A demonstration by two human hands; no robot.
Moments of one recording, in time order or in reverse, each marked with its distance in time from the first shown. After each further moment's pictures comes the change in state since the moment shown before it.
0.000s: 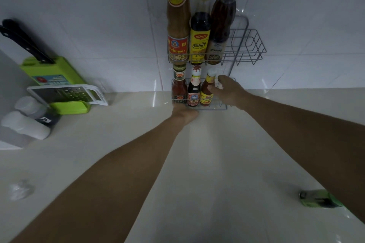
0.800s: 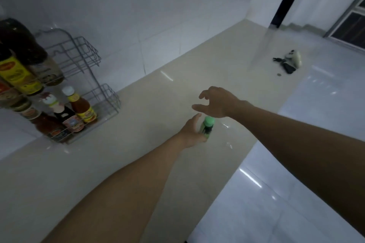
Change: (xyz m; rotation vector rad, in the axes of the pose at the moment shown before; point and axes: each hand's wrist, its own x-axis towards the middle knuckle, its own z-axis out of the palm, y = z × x) left_hand -0.170 0.003 0.264 0.486 -0.930 0.558; right_hand -0.278 0.192 -0.109 -0.334 0.221 0.404
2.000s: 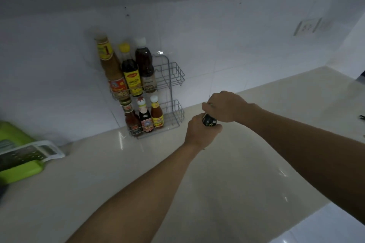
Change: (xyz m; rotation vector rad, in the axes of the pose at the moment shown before) left_hand -0.097 0.017 -0.115 -0.317 0.737 0.150; right_hand 0.032 -0.167 -0.056 -0.139 0.080 -0.449
